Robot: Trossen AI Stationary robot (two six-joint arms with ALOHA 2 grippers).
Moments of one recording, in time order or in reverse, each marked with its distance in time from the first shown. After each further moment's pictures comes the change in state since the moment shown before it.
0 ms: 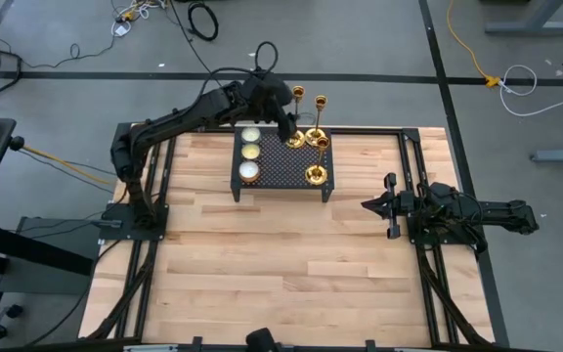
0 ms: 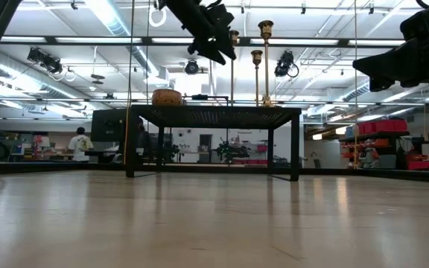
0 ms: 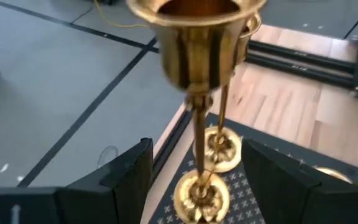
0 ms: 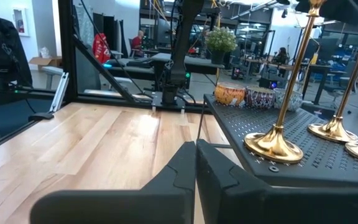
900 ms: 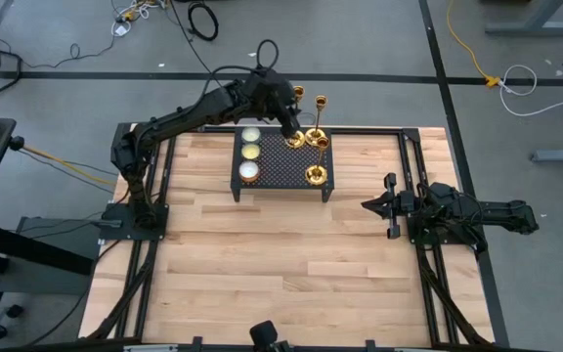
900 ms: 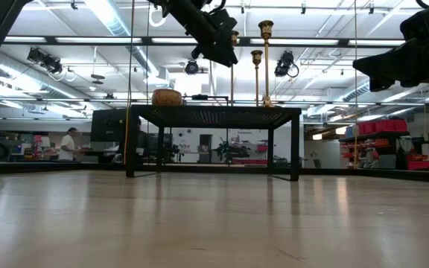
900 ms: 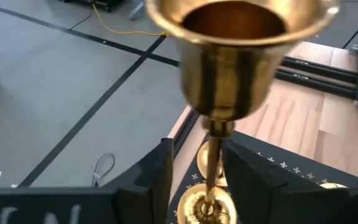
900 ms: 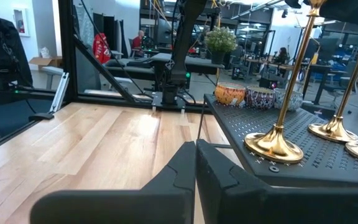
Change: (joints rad) left arm 0.024 0.030 0.000 0.068 0.035 0.007; right arm 0.000 0.000 0.000 0.000 0.000 0.000
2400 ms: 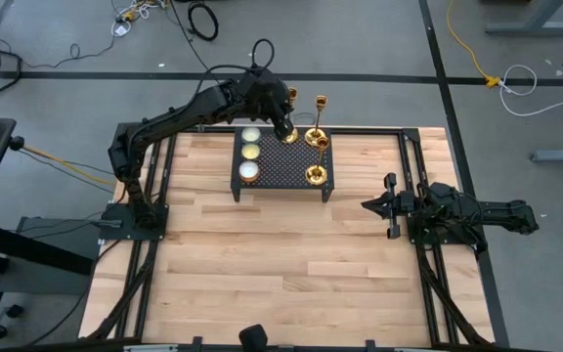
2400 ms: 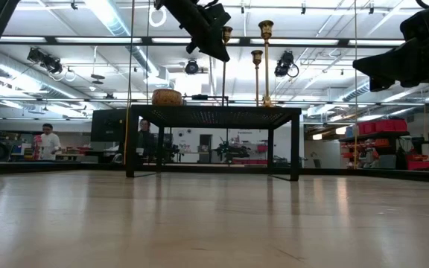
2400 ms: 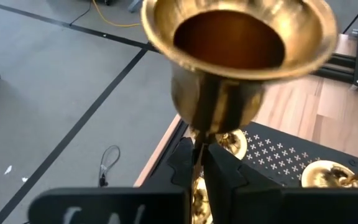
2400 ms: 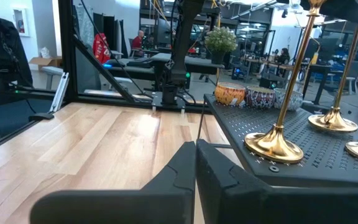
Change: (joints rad) left arm -0.001 -0.046 -0.002 -0.081 -0.013 0.027; right arm 0.000 0.000 0.000 0.000 0.000 0.000
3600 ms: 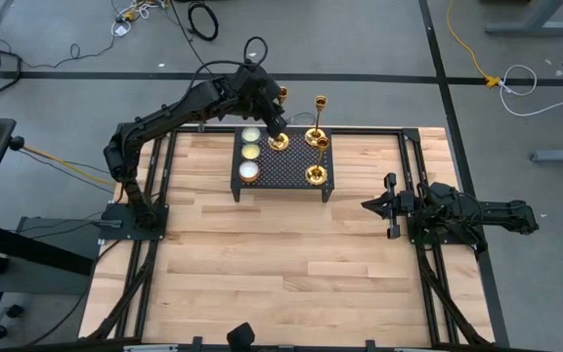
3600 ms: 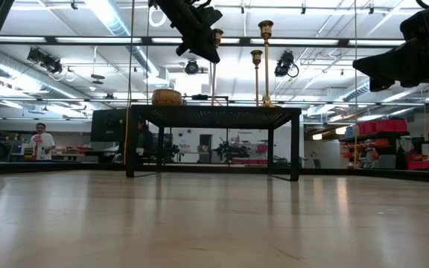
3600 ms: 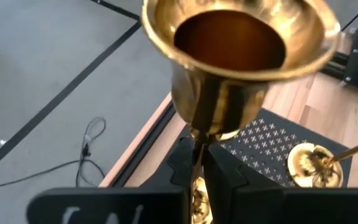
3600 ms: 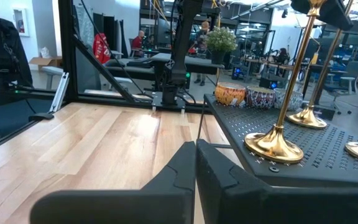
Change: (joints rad) left arm 0.037 -0.031 0.002 -0.123 0.053 -0.114; right arm 0.000 0.000 0.000 0.000 0.000 0.000
